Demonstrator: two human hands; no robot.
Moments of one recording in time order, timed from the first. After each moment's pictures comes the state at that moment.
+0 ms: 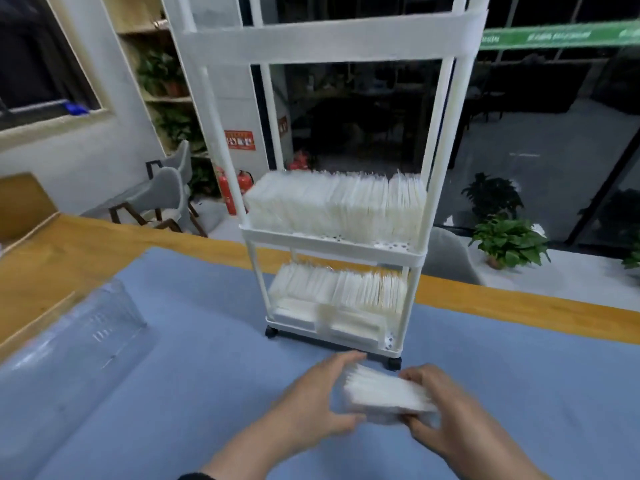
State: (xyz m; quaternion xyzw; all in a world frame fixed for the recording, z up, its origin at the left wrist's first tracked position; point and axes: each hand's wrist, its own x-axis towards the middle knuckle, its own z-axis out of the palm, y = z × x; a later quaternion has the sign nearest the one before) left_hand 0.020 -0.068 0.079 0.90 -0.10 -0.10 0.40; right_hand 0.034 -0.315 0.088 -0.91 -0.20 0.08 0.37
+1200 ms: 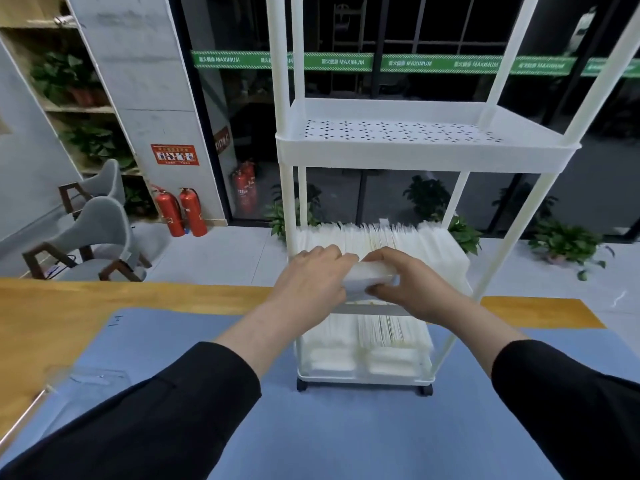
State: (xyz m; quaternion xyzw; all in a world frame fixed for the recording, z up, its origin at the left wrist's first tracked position) left_hand 0.194 0.082 0.280 0.95 -0.27 0.13 0.06; right_hand 0.189 -0.130 0.276 -0.90 -0.16 0.00 0.40
